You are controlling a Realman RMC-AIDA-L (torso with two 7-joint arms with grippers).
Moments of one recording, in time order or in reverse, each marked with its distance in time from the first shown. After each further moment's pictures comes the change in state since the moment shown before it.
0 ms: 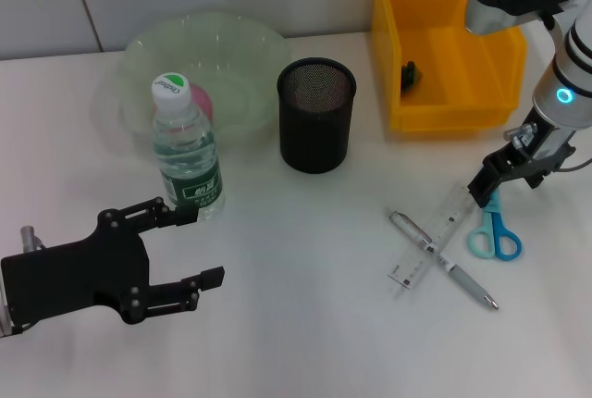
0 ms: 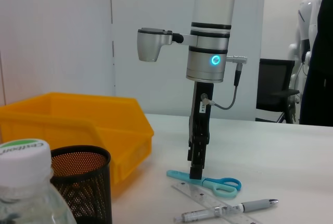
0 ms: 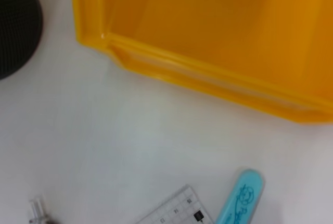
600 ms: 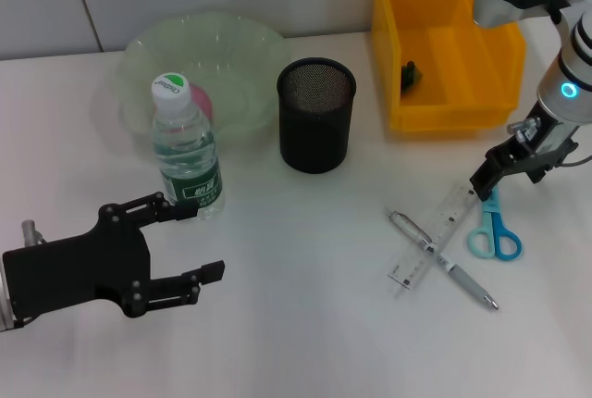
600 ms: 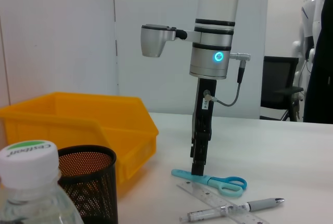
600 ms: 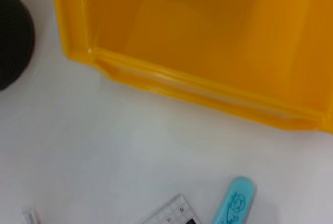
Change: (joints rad) left arm -0.009 0.000 0.000 0.000 0.000 -0.015 -0.001; right arm -0.002 -0.008 0.021 0.000 0.000 0.010 0.000
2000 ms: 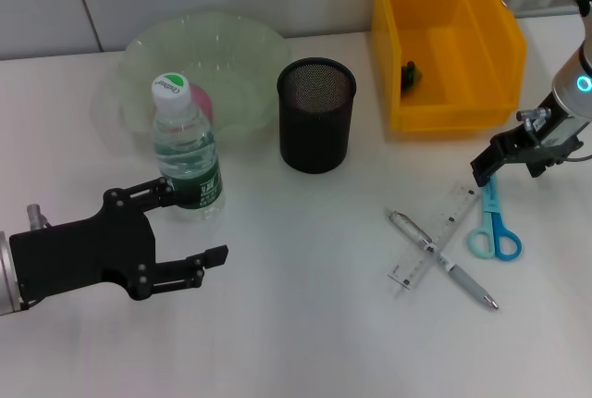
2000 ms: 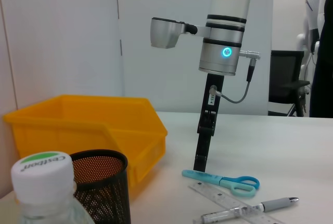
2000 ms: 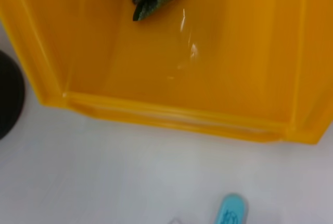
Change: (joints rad) left arm -0.027 0.000 0.002 0.000 0.000 -0.032 0.006; right arm -0.054 0.008 0.116 -0.070 0.000 0.014 0.019
